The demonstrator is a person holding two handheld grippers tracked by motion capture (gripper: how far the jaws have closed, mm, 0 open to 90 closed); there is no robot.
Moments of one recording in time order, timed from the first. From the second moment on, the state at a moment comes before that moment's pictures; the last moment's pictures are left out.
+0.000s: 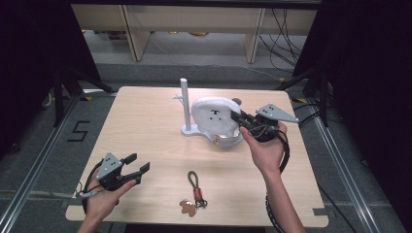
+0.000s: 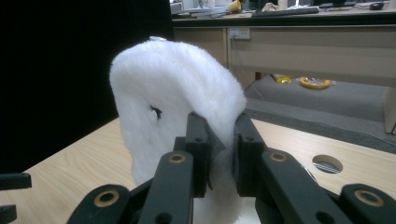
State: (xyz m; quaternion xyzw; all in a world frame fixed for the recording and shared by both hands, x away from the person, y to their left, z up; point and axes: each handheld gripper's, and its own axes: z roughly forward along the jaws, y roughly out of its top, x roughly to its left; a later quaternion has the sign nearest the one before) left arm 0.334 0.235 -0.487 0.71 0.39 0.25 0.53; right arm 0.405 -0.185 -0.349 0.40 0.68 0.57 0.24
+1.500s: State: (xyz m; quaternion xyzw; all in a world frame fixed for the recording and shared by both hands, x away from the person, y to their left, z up) left arm 0.333 0.237 -0.511 0.72 0.39 0.25 0.52; right arm 0.440 -0.202 -0.332 0.43 0.65 0.56 0.27
